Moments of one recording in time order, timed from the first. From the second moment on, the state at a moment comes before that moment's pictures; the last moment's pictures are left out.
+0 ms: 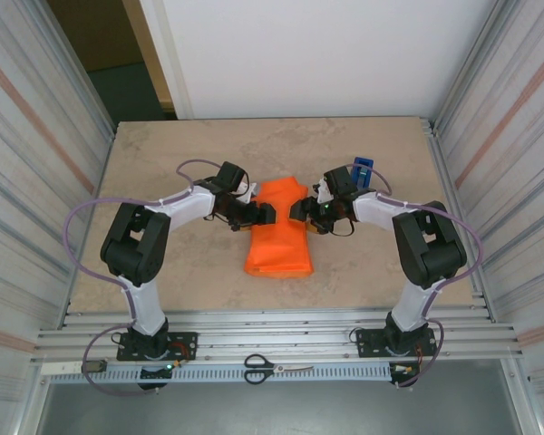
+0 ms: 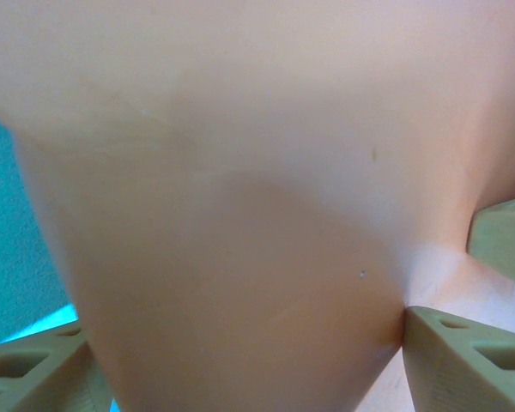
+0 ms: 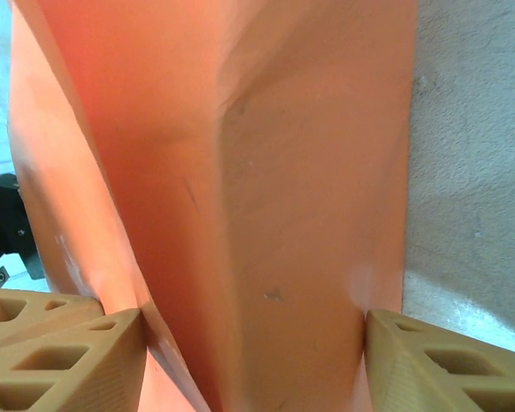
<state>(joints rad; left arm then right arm) -0.48 1.87 1.21 -0.48 0.52 -0.43 0.40 1.78 1.02 -0.27 -0.59 0.70</state>
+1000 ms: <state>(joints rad) -0.55 1.78 1.34 -0.51 0.58 -0.51 0.39 1.76 0.98 -0.22 -0.60 0.72</state>
